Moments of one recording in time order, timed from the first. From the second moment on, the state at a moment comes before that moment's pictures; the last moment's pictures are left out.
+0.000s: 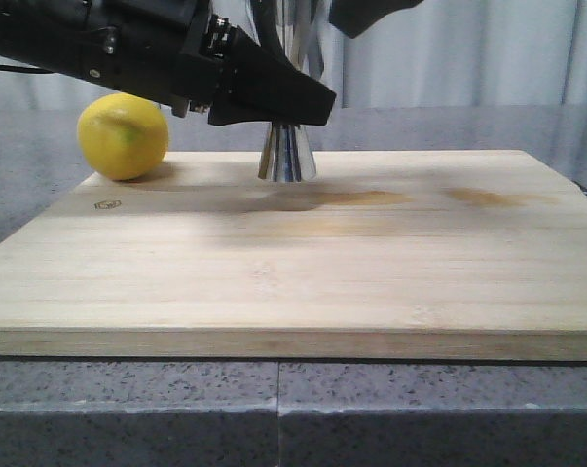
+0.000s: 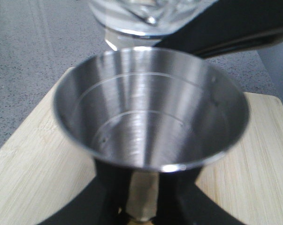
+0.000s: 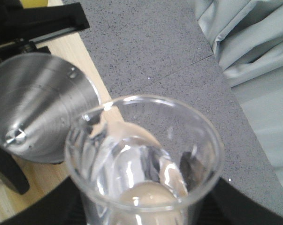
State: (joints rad) left arm -0.42 1.79 -1.12 -1.58 1.02 2.06; right arm 0.70 1.39 -1.16 -0.64 0.51 -0.08
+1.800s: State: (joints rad) left arm -0.42 1.79 -1.12 -1.58 1.02 2.06; right arm 0.71 1.40 -1.16 -0.74 0.47 -0.28
